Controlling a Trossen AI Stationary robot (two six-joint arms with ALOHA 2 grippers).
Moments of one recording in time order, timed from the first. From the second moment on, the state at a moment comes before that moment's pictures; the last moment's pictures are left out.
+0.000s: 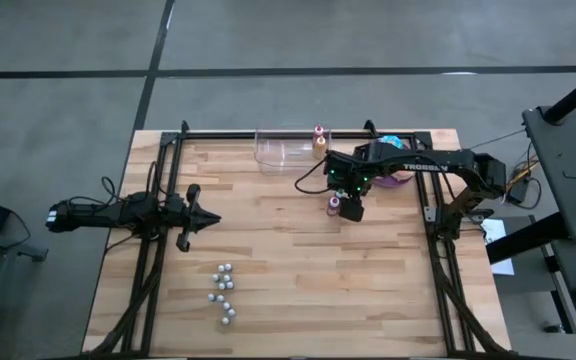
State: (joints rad) left arm -0.05 0.00 0.01 0.01 0.02 -0.11; right arm -0.25 1.62 1.30 -1.12 -0.06 0.04
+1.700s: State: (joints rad) left arm -0.05 0.00 0.01 0.01 0.02 -0.11; right arm -0.28 1.62 1.16 -0.95 -0.06 0.04
